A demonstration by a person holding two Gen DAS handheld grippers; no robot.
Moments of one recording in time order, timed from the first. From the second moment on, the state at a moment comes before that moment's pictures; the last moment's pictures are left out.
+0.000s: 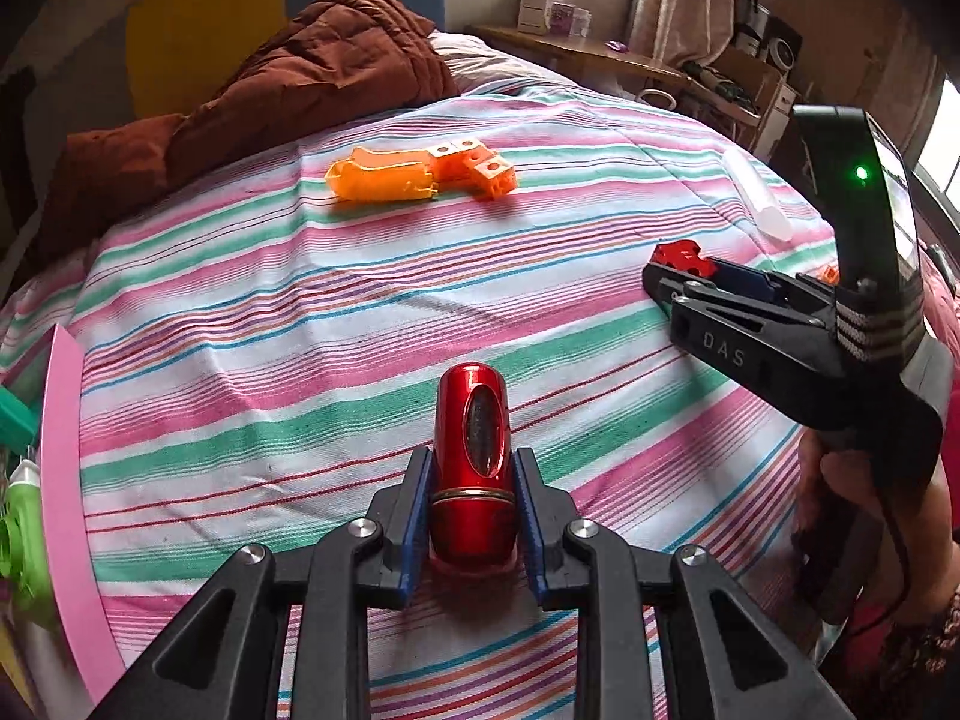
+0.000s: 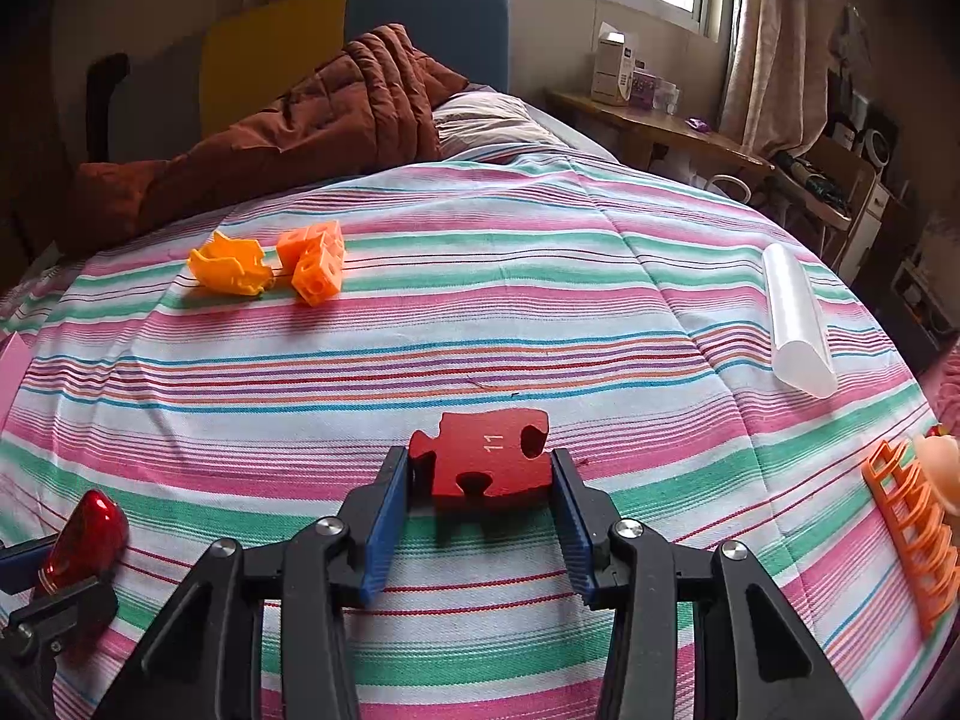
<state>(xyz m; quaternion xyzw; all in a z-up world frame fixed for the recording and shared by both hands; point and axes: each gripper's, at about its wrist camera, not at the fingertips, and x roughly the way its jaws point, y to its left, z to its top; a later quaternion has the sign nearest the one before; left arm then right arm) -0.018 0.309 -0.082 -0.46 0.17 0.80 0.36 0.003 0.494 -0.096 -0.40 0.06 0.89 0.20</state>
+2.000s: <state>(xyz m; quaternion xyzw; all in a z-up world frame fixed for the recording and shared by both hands) -0.044 0.015 -0.050 -0.41 -0.03 0.90 0.12 0.013 0.463 -0.083 -0.37 -0.02 0.90 0.24</state>
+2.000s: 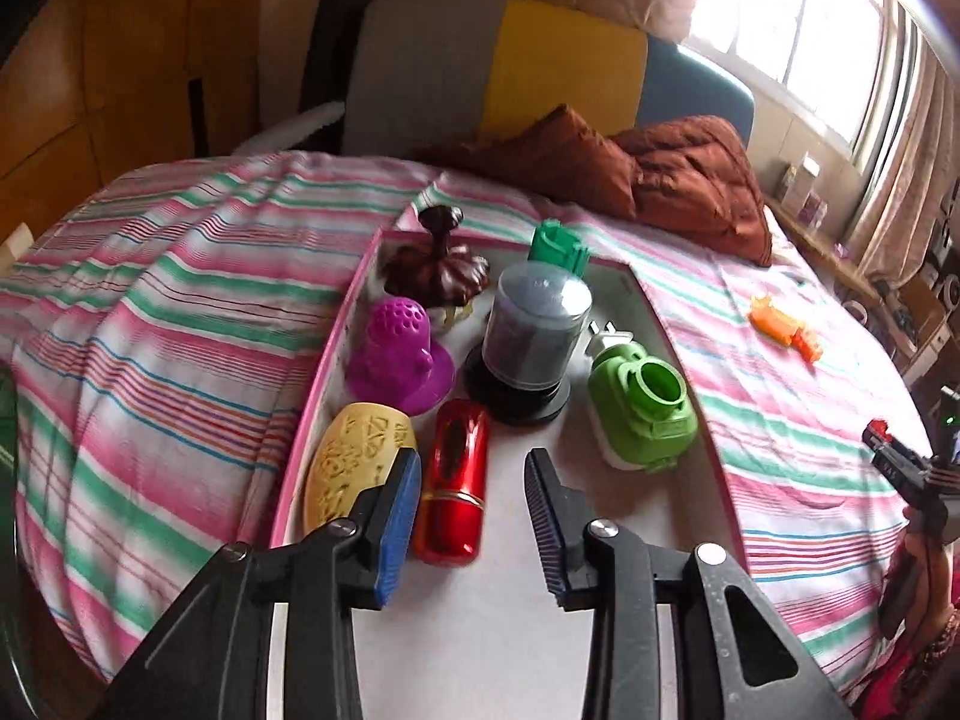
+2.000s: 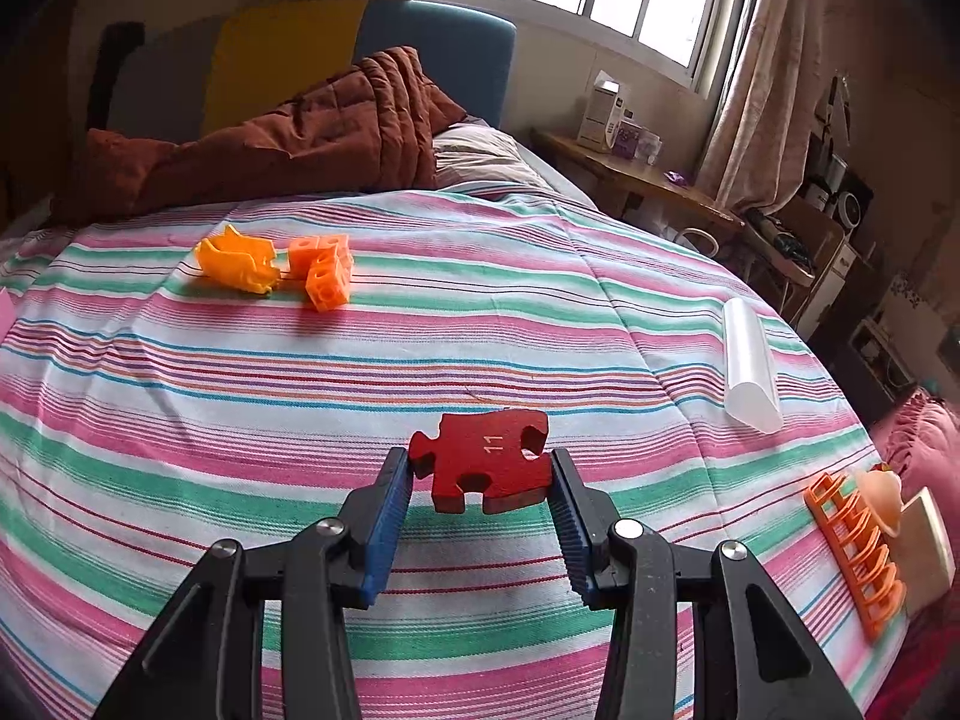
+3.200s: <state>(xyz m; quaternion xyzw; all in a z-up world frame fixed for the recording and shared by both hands) -0.012 -0.004 -0.045 -0.42 -0.09 0.89 0.15 0.034 0.245 -0.034 -0.37 0.05 0.92 -0.12</state>
